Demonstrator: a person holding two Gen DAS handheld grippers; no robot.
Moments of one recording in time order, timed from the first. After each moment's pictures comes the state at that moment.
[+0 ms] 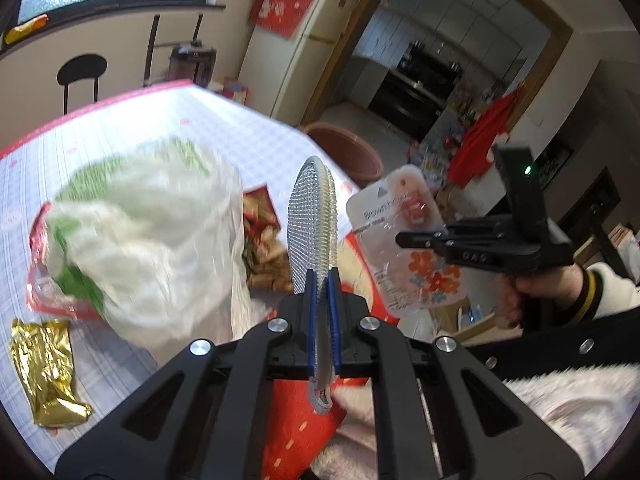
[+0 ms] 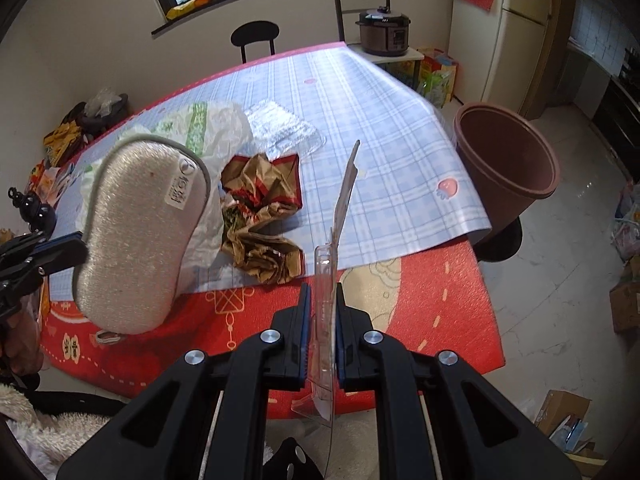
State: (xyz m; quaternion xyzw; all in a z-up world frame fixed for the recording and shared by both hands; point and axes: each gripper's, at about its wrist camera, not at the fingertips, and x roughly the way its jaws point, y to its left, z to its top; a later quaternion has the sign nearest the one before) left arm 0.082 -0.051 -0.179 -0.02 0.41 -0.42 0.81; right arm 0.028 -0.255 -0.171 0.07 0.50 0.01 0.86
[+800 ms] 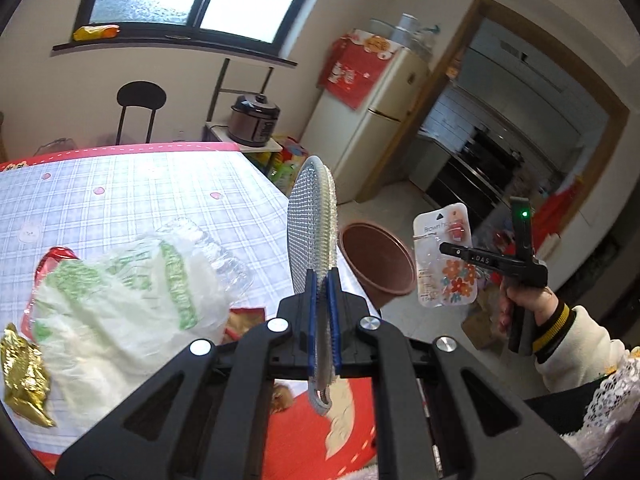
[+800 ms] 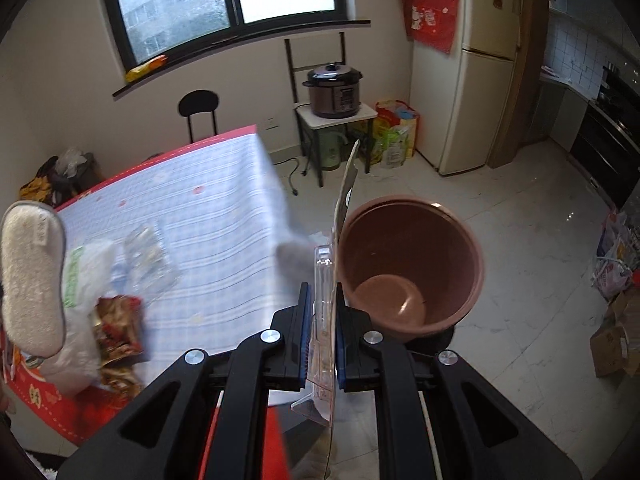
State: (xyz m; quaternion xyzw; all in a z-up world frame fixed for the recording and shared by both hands) left arm 0.129 -0.140 -0.113 -0.11 0.35 -0.28 0.89; right arm 0.151 -0.493 -0.129 0.06 0.43 -0.03 0.90
